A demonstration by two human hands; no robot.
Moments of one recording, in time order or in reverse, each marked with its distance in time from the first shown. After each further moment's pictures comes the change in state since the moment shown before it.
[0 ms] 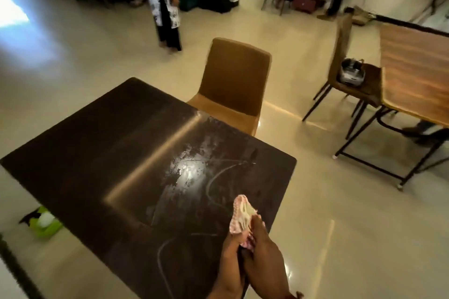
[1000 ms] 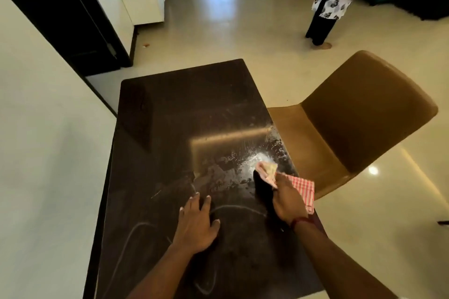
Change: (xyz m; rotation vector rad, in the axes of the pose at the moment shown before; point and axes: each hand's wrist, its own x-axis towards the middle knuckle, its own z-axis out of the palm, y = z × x) left_hand 0.162 0.055 -0.012 1.567 0.855 -0.091; right_hand 0.379 -0.022 -0.045 -0.469 -0.404 -0.598
